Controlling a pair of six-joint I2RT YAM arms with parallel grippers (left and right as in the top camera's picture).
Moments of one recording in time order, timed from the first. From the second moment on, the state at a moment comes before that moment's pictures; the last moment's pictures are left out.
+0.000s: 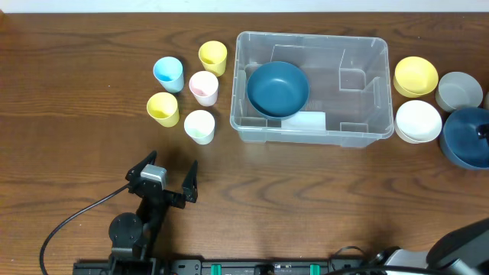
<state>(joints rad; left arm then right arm) -0.08 0.01 0.02 -0.10 0.23 -0.09 -0.78 1.58 1.35 -1.03 0.02 0.63</state>
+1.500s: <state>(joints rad) -0.08 0.01 0.02 -0.10 0.23 -0.09 -1.02 1.92 1.39 -1.11 -0.12 0.67</state>
